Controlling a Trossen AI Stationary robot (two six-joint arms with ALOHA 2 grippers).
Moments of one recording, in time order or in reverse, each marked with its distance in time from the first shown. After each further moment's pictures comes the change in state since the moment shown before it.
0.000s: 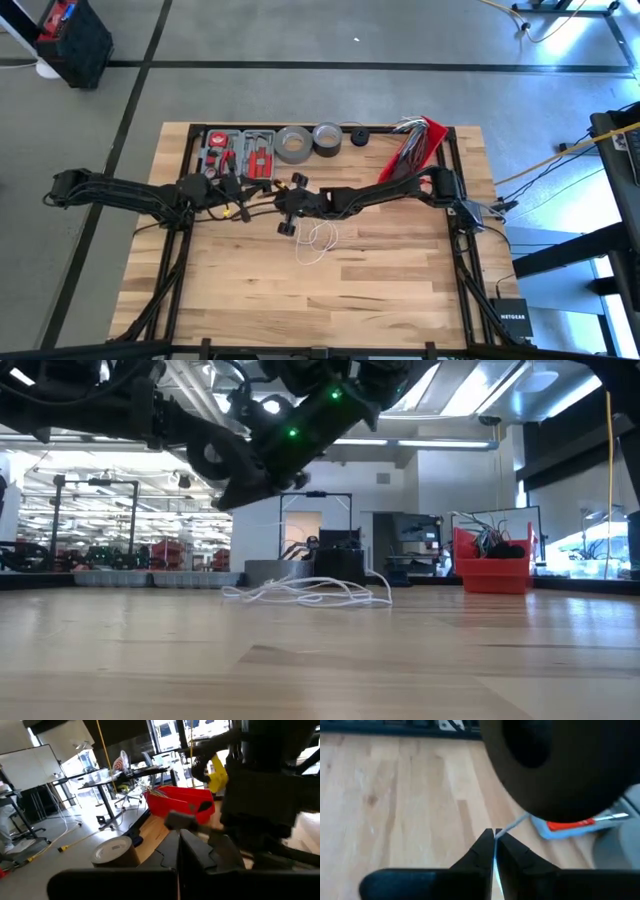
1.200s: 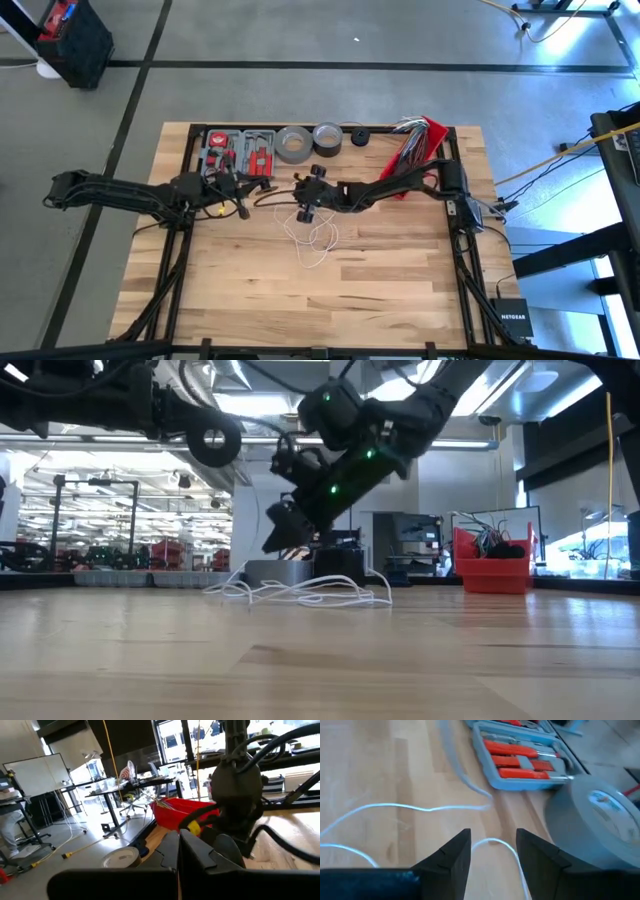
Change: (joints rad) left arm 0.001 -0.032 0.004 0.005 -0.008 0.001; right arm -0.089 -0.058 -0.313 0.261 0.060 -0.169
